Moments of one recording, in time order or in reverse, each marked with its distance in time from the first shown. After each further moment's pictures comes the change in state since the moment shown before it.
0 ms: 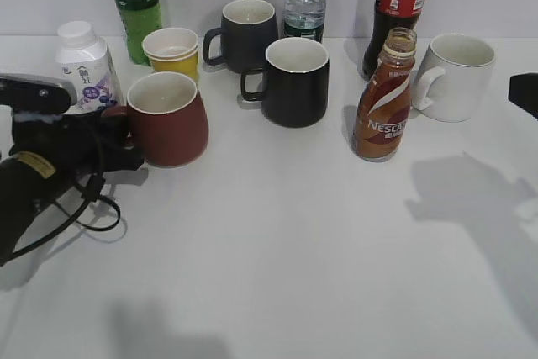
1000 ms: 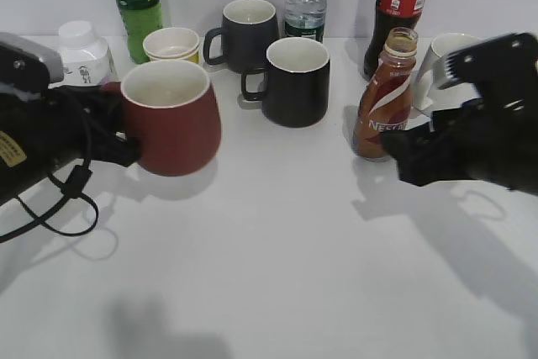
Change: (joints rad) left arm -0.022 -0.271 0.069 0.205 0.128 0.014; right arm 0.176 0.496 0.027 -0.003 -0.439 -0.044
